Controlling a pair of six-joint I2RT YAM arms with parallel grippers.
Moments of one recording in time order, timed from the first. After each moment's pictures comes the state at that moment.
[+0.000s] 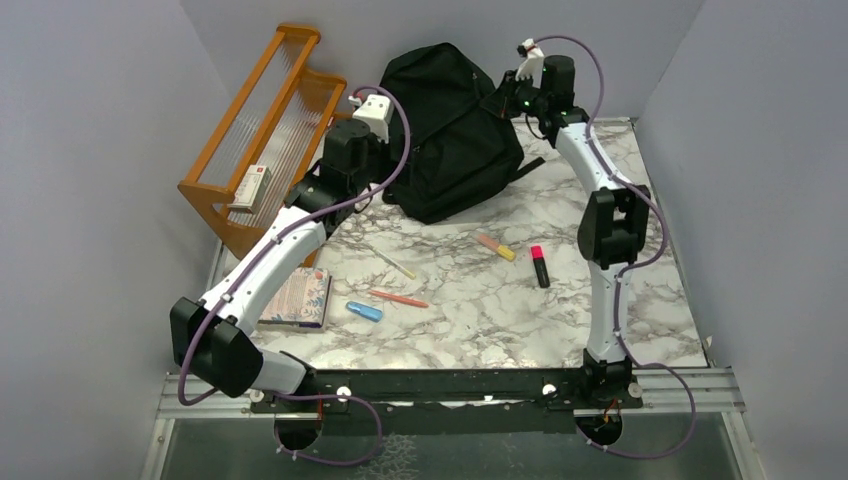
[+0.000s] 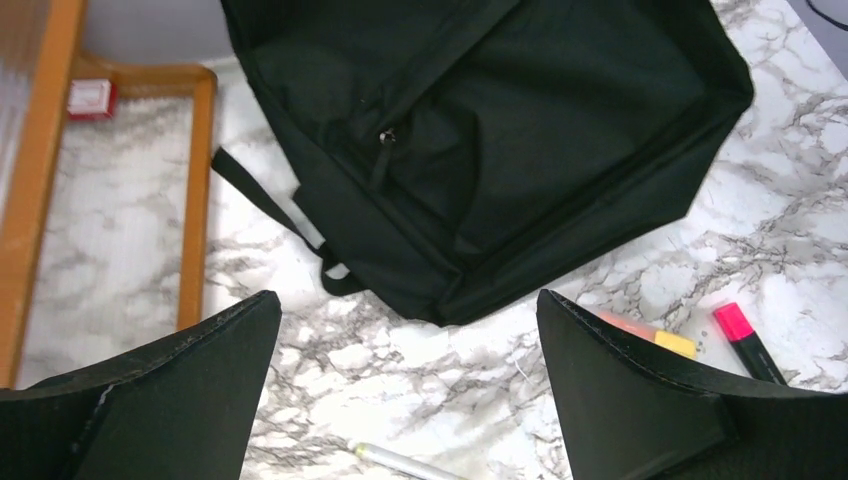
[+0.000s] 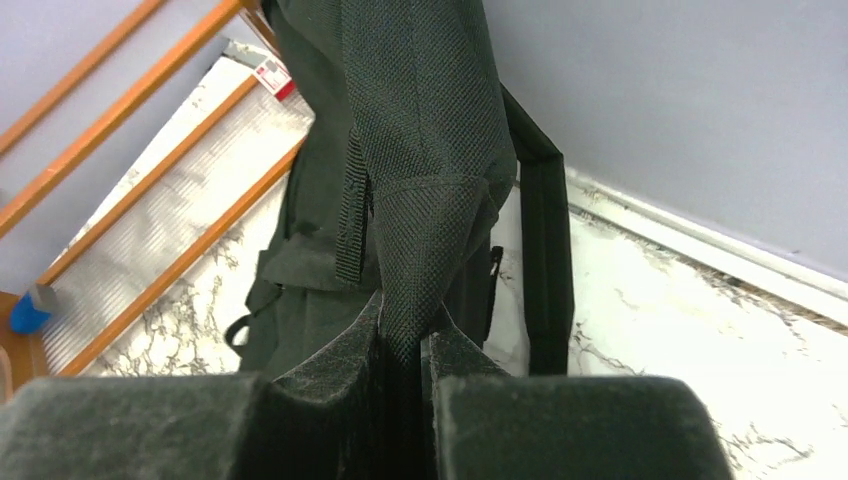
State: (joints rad) left arm -0.49 1.39 1.31 -0.27 -0.11 -0.15; right arm 0.16 2.33 2.17 -0.12 -0.59 0.20
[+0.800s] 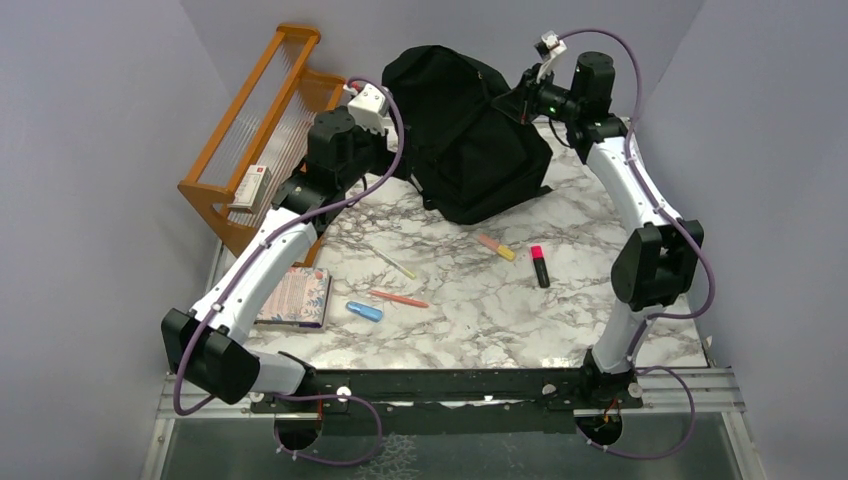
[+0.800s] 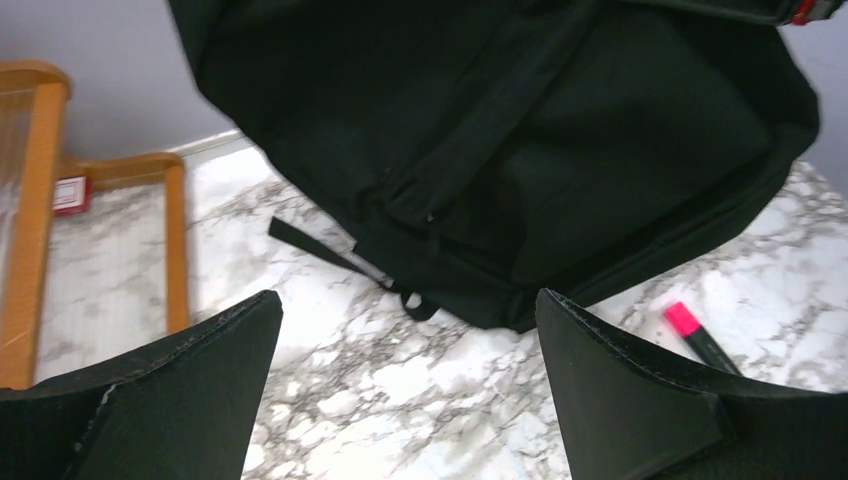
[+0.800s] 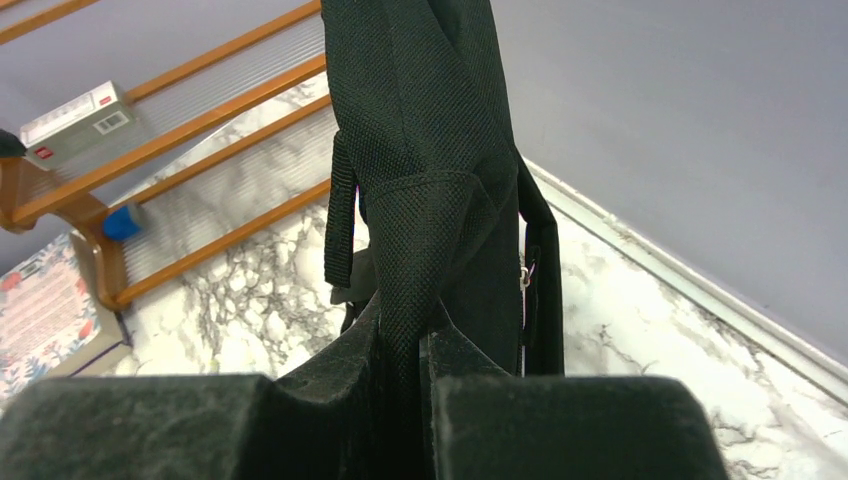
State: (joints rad) left arm -0.46 1.35 1.37 -0.25 0.03 -0.07; right arm 0.16 1.86 1.79 -0.08 -0.72 0.04
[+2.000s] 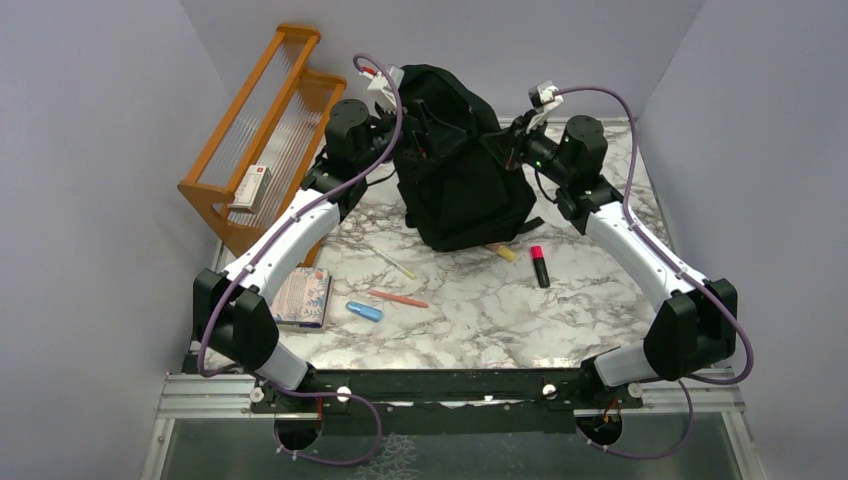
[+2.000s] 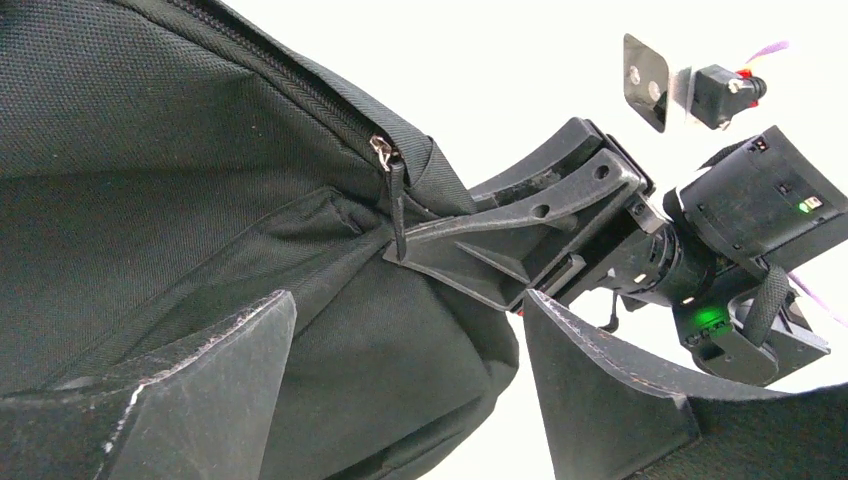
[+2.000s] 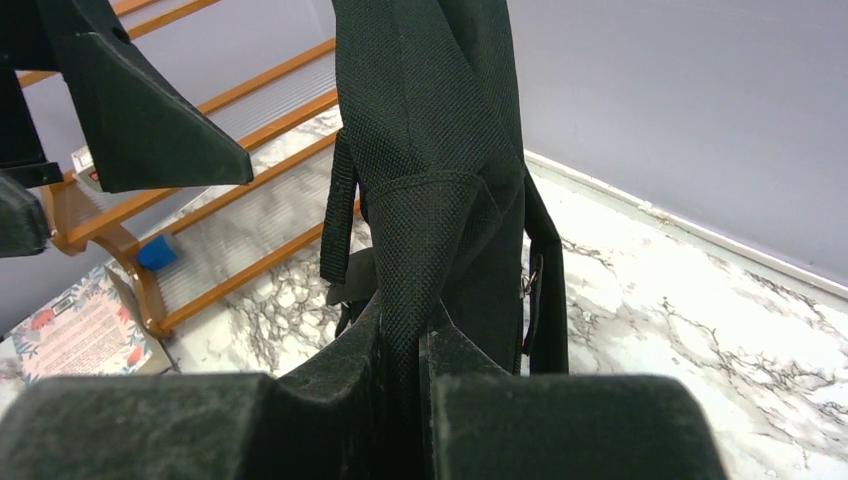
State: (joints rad) left arm -0.47 1.52 1.40 0.16 0.47 -0.61; right arm 0.34 1.44 1.20 0.24 -0.43 0.14
